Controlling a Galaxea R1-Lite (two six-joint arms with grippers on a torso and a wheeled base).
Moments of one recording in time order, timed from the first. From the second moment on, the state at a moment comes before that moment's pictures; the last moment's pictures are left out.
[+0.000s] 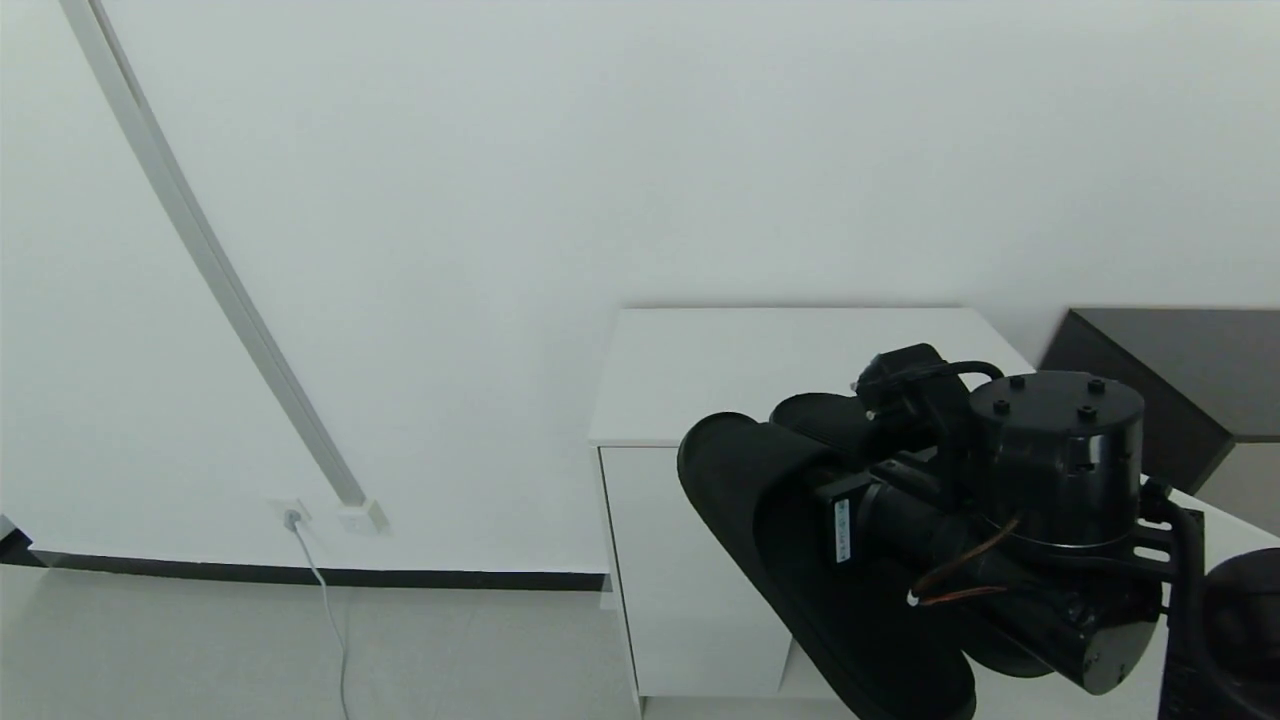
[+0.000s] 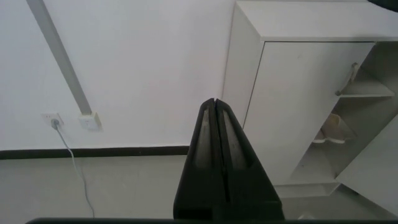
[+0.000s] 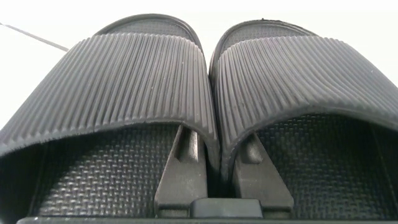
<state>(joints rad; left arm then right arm) 0.00 0.00 0.00 0.00 -0.03 -0.02 0.85 1.65 -0.75 -0.65 -0.40 0.12</state>
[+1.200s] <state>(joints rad) 0.00 0.00 0.00 0.00 -0.04 -0.02 0.85 1.66 -0.75 -0.66 -0.40 0.12</state>
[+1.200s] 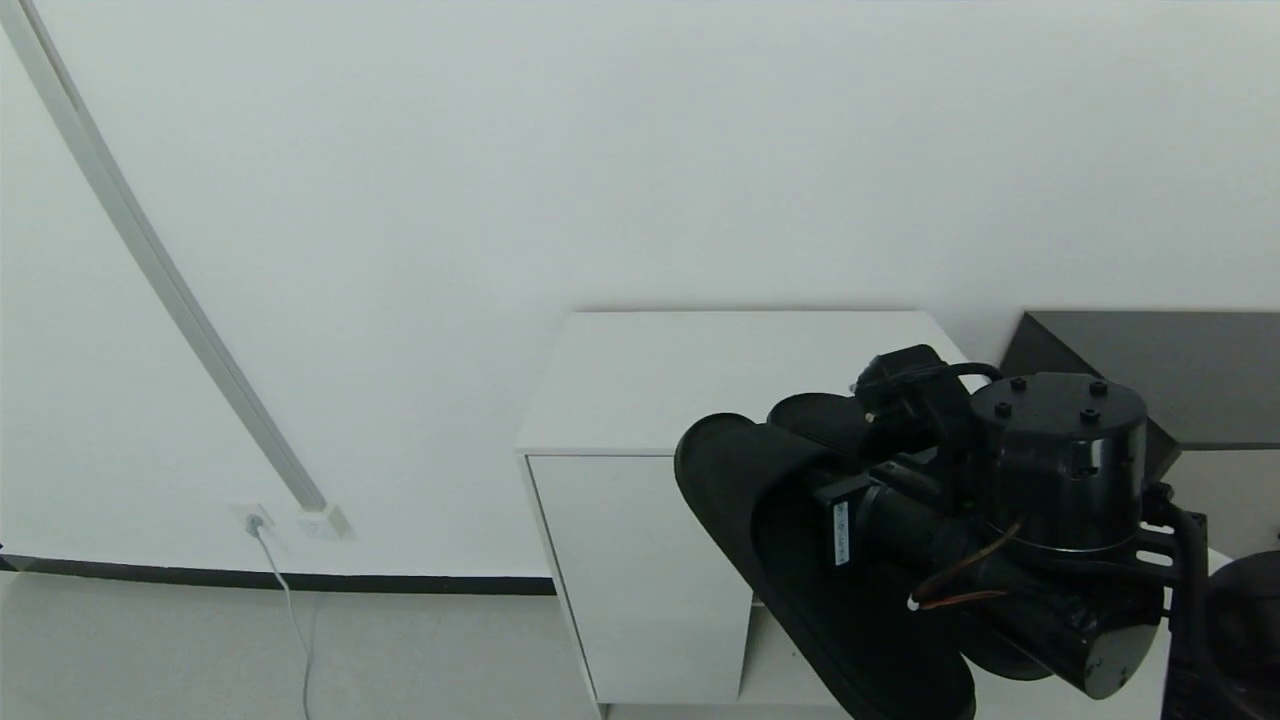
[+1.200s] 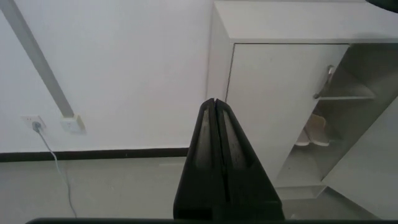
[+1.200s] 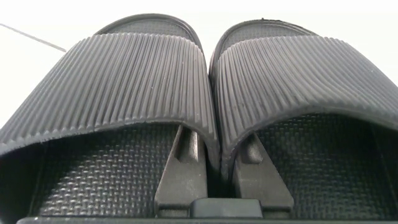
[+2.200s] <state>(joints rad) 0.00 0.00 0.00 0.00 -0.04 -0.02 0.86 1.66 -0.72 -0.66 -0.41 0.12</state>
